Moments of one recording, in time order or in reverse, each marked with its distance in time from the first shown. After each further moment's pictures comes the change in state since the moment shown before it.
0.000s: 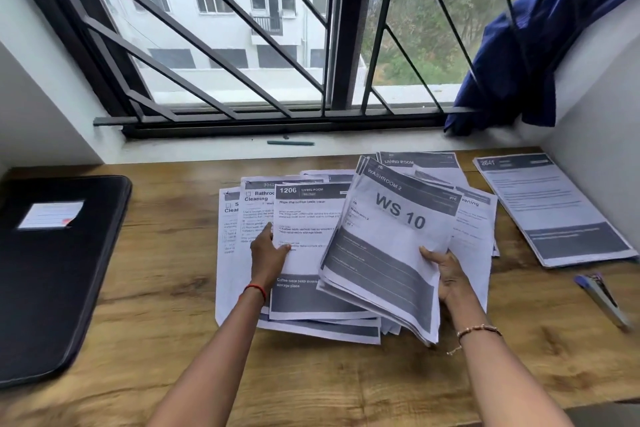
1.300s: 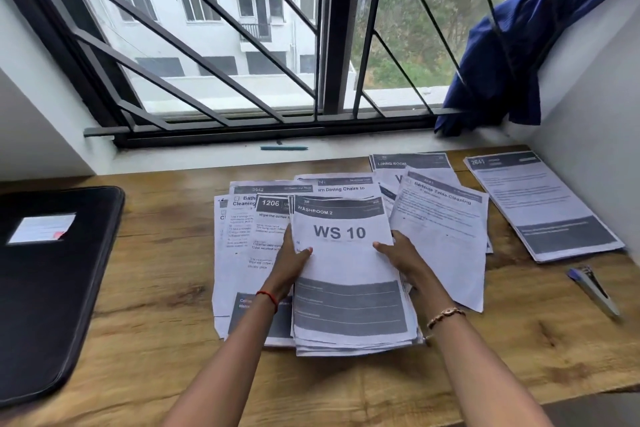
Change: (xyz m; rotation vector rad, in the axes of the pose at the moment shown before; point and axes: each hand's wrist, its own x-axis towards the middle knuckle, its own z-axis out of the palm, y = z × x) left_hand -0.006 0.009 0.025 -0.327 -0.342 -0.065; right_hand 0.001 0.005 0.071 -0.810 0.023 -0.064
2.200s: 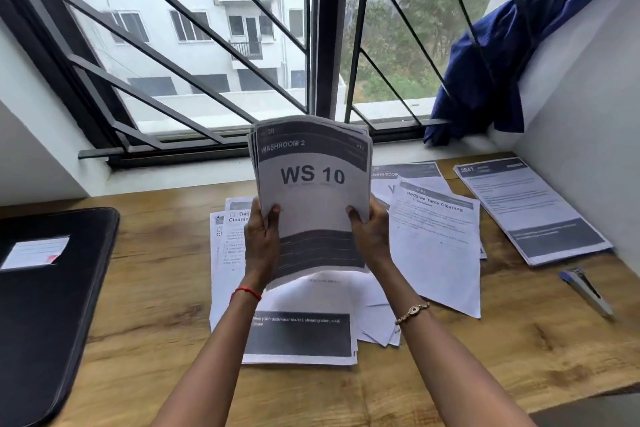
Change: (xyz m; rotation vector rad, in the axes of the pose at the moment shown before) left_hand -0.008 0.072 -0.022 0.015 0.358 0.480; right_hand -0.036 -0.088 0.044 0.106 0.333 -0.589
